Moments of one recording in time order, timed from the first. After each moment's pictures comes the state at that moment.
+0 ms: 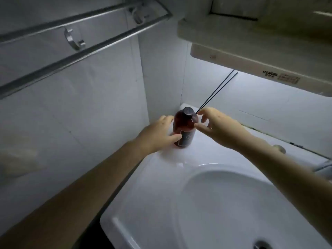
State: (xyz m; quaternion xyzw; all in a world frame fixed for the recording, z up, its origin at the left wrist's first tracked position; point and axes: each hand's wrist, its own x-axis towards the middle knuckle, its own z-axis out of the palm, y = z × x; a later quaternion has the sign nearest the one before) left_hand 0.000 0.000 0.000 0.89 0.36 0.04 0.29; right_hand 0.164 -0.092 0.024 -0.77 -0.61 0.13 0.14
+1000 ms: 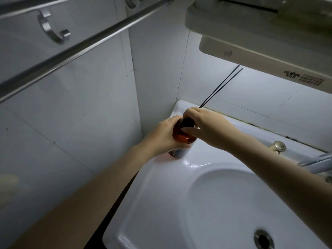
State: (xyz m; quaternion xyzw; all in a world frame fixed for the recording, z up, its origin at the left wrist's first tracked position) left_hand 0.009 0.031 -0.029 0.84 0.26 0.12 0.46; right_hand 0.128 -0.056 0.031 -0.75 -0.65 0.10 0.08
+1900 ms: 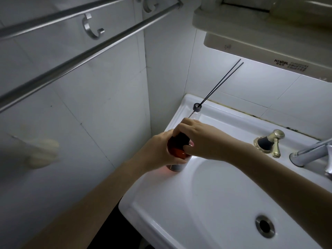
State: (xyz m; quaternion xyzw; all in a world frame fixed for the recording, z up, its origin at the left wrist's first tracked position) left_hand -0.071 -0.032 -0.022 0.85 0.26 0.14 0.44; right_hand 0.064 -0.106 0.037 -0.68 -0.71 0.16 0.05
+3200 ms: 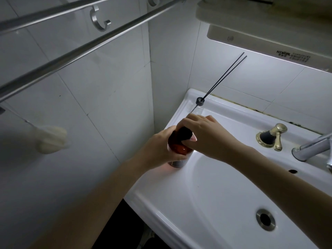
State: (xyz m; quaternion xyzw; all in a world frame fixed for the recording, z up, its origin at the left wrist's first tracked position) left_hand -0.083 -0.050 -0.028 0.85 0.27 0.17 0.42; right_hand 0.055 -0.123 0.029 -0.69 -0.71 0.08 0.11
